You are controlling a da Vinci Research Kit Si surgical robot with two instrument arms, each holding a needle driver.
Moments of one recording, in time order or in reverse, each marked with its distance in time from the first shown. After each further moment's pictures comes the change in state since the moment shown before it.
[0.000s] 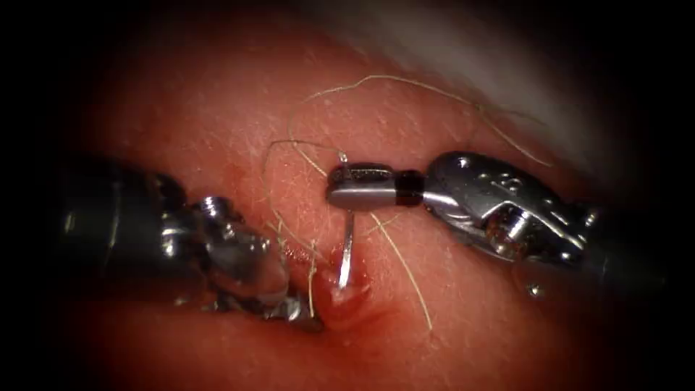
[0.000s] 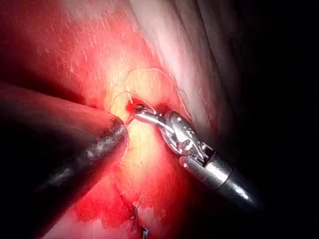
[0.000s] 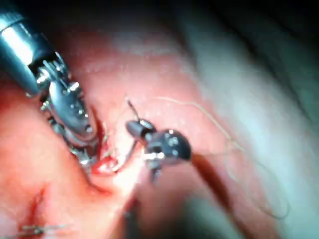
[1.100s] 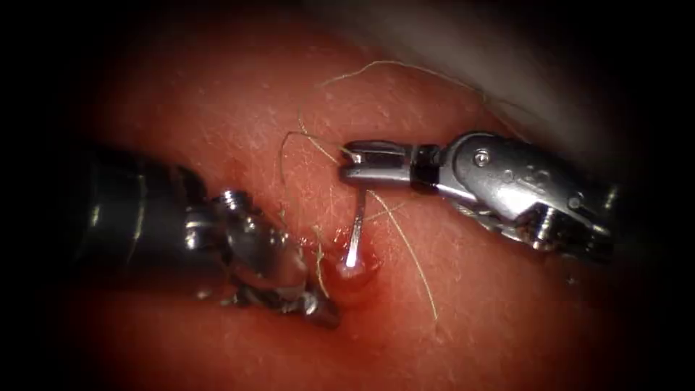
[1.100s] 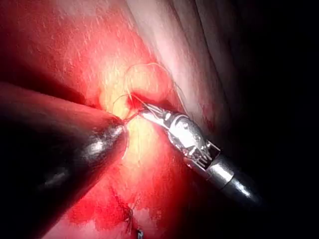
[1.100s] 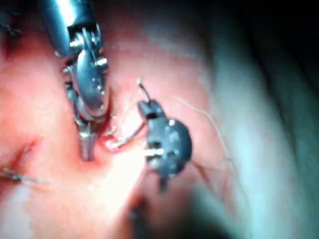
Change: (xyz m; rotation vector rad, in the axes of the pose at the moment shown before) right arm 0.004 -0.001 -0.001 -0.164 0.026 -0.492; left arm 0.001 0.001 0.001 0.006 0.004 -0.017
